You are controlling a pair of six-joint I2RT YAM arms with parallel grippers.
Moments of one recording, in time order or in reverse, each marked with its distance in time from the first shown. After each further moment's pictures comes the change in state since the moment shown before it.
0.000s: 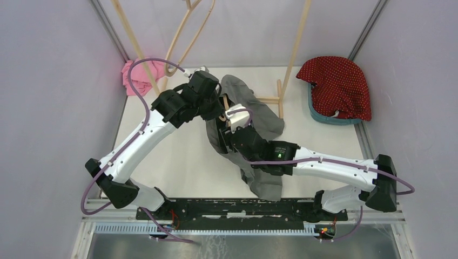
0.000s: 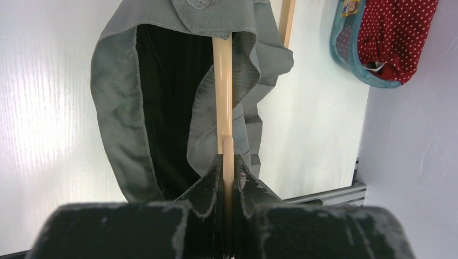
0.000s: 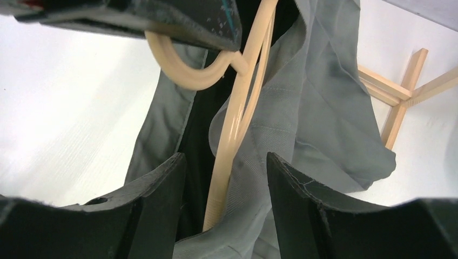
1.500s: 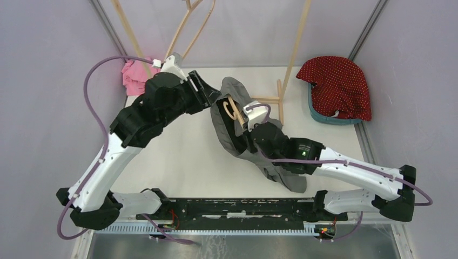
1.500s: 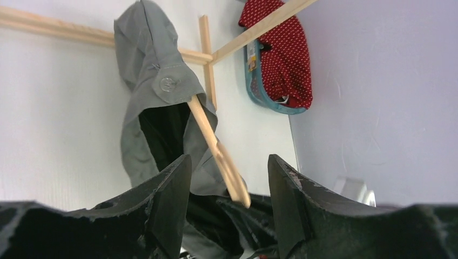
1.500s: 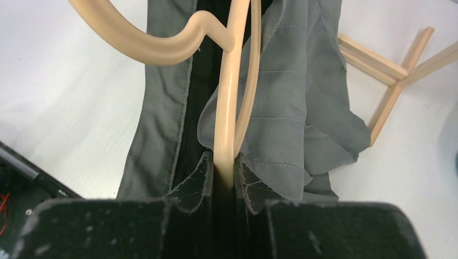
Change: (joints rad) left arm 0.000 -0.233 -0.016 0.177 -0.019 0.085; right arm -0.040 -0.146 -0.019 -0.161 -0.105 0.016
